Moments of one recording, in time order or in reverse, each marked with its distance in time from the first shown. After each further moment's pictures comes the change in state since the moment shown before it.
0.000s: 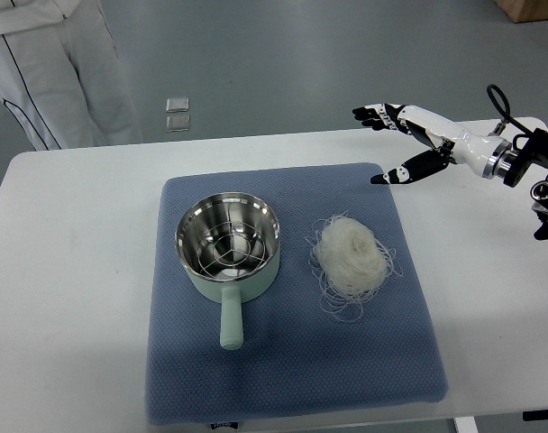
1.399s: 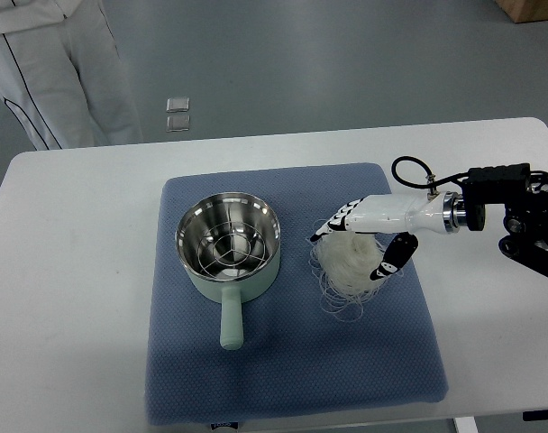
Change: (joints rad) left arm 0.000 0.000 0.000 0.000 0.000 -0.001 0.000; right arm 0.065 -0.029 -0.260 0.226 -0.578 -0.011 -0.005
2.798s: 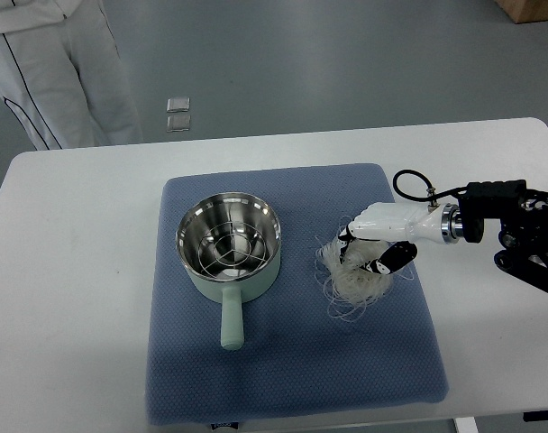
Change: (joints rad) left arm 0.000 0.000 0.000 0.000 0.000 0.001 0.000; right arm -0.023 0.026 -0.027 -0.053 -0.021 -0.056 -0.048
